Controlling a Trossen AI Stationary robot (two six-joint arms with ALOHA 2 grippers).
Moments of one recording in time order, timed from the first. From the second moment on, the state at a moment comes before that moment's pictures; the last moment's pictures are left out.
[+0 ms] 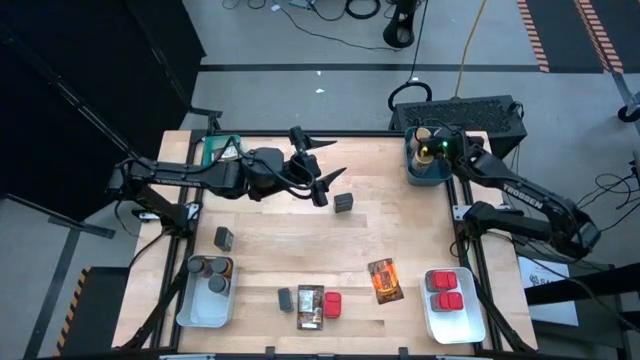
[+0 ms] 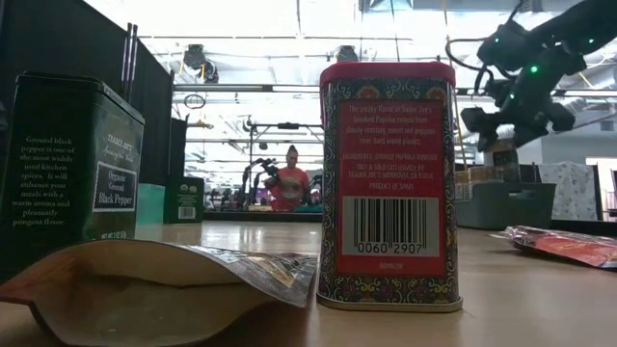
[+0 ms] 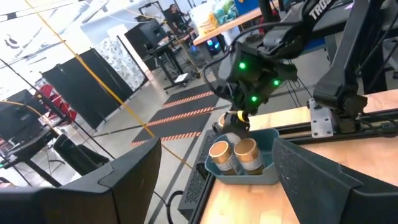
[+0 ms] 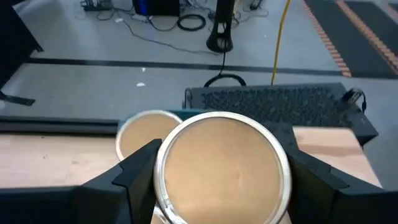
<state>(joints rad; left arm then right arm) -0.02 1.52 1.40 0.03 -0.46 0.45 -0.84 0.86 0.55 -0.38 0.62 0.45</state>
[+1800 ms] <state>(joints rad) -0.03 1.52 1.40 0.03 -0.44 0.44 -0.82 0.81 0.52 -0.36 0.61 0.46</state>
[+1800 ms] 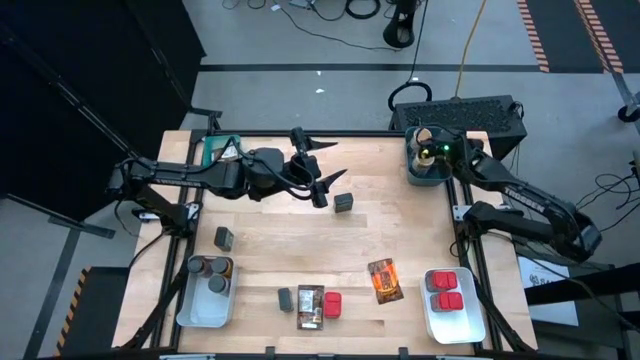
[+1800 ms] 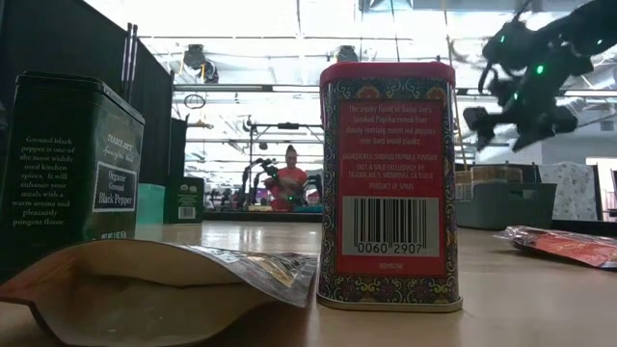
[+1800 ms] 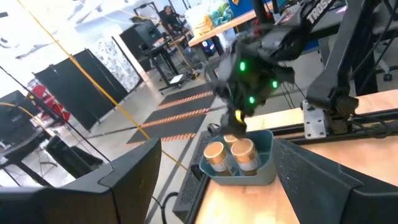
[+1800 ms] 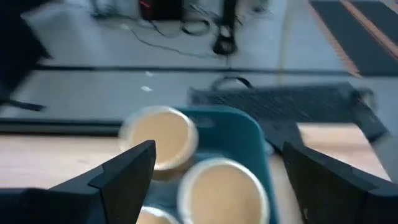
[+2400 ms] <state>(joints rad) -0.12 1.52 1.40 -0.51 -0.41 0.18 -0.31 0.73 0.57 -0.15 0.33 0.22</state>
